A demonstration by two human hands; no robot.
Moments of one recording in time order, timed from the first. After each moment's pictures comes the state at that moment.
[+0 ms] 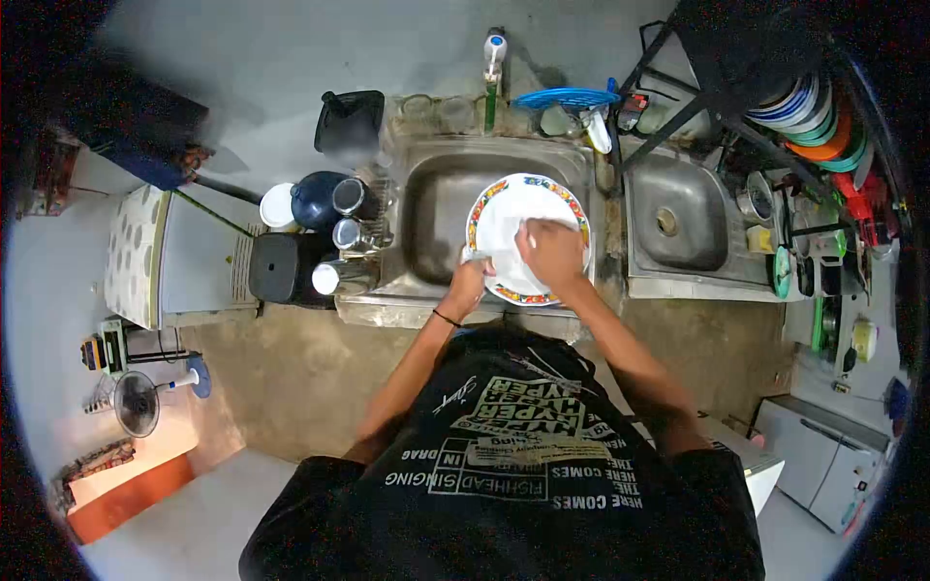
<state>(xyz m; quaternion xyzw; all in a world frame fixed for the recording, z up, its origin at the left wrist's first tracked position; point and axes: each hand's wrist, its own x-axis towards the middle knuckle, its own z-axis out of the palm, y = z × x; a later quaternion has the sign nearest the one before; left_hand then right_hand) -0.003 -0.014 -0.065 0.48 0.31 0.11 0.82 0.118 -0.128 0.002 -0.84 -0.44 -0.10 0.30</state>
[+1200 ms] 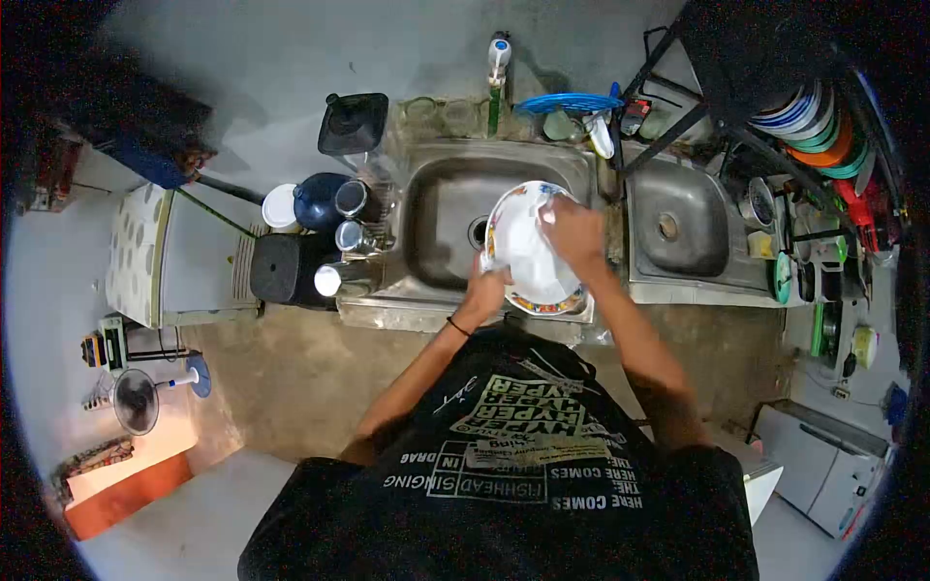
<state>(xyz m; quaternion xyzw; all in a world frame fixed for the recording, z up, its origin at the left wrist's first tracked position) -0.004 -0.029 -0.095 0.83 0.15 0.20 0.50 0.164 -0.129 -0.009 -0.89 -0.40 -0.05 0.20</state>
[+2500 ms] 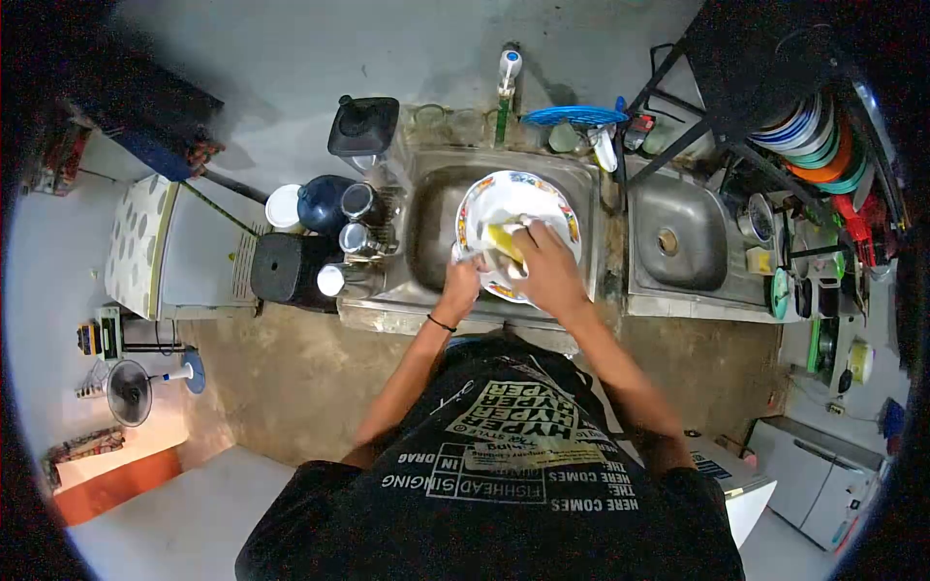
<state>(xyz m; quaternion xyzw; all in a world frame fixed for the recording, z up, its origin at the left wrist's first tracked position) -0.009 0.001 -0.034 0.65 0.29 0.18 0.68 0.102 -0.131 0.055 -0.81 -0.52 0.01 0.26</state>
